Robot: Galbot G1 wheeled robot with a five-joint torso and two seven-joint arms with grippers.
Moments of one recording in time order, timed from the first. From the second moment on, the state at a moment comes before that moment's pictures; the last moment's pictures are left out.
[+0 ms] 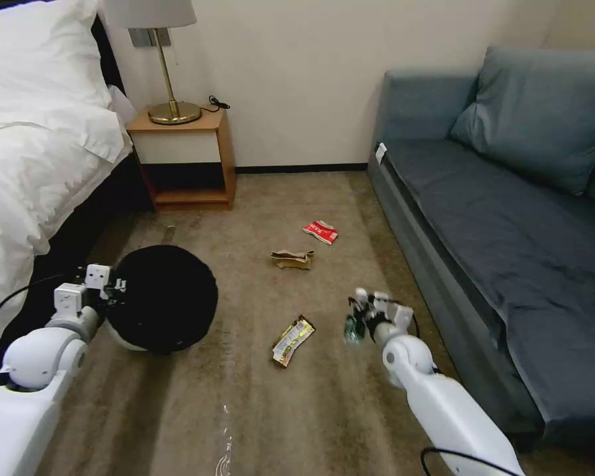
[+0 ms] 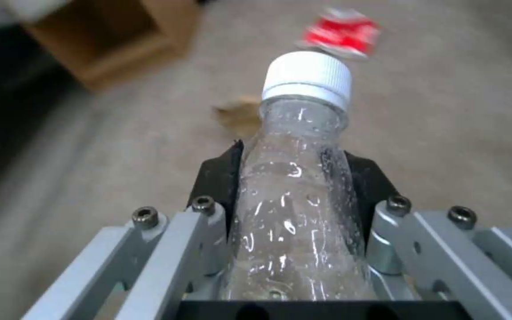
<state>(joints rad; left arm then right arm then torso) 1.16 -0.93 -0.60 -1.71 -0.42 0.38 0.01 -0.79 1.25 0.05 1.37 0.89 -0.23 0.19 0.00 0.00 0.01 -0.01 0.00</state>
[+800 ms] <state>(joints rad) 1.06 -1.00 -0.54 -1.62 -0.46 0.29 0.03 -0.49 1.45 -0.27 1.35 1.04 -0.24 0.17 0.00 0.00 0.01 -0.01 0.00</state>
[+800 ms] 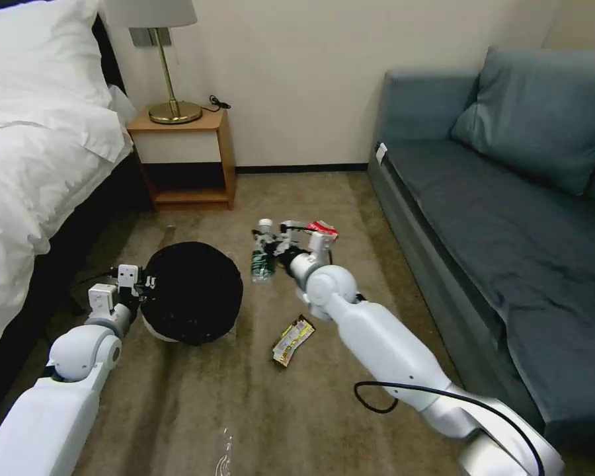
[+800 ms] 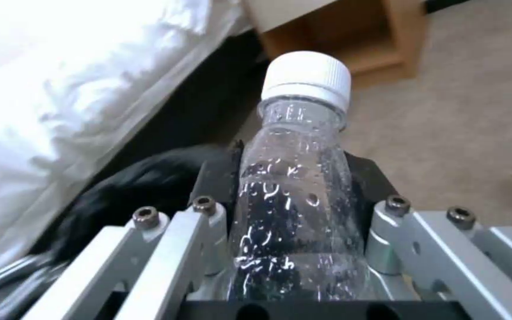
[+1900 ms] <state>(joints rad) 1.00 -1.06 -0.49 -1.56 -0.48 0.27 0.01 -0.49 1.53 -0.34 1.30 1.03 -0.19 0.12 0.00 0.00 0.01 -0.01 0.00</state>
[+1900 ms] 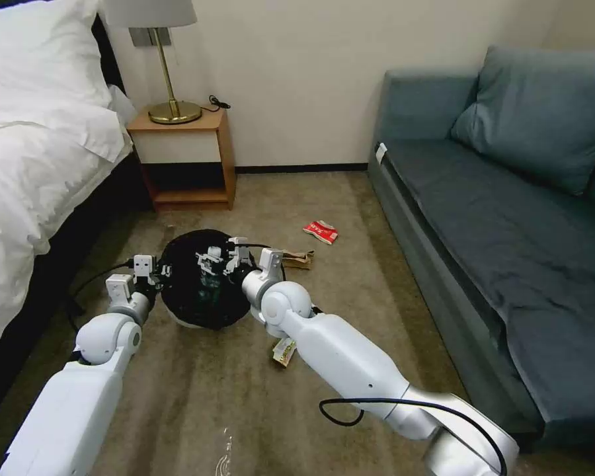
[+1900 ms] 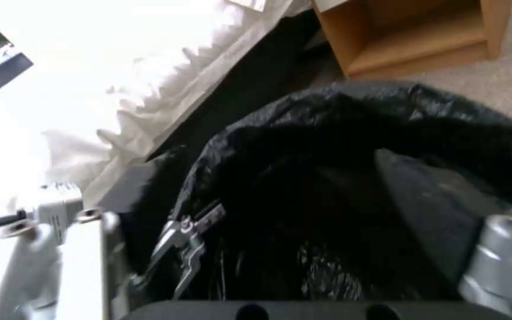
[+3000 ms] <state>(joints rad) 1.10 -0.98 -0.62 -1.62 -0.47 0.26 0.01 -0.67 1.40 -0.22 1.09 0.77 -0.25 0.14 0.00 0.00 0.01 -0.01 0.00</state>
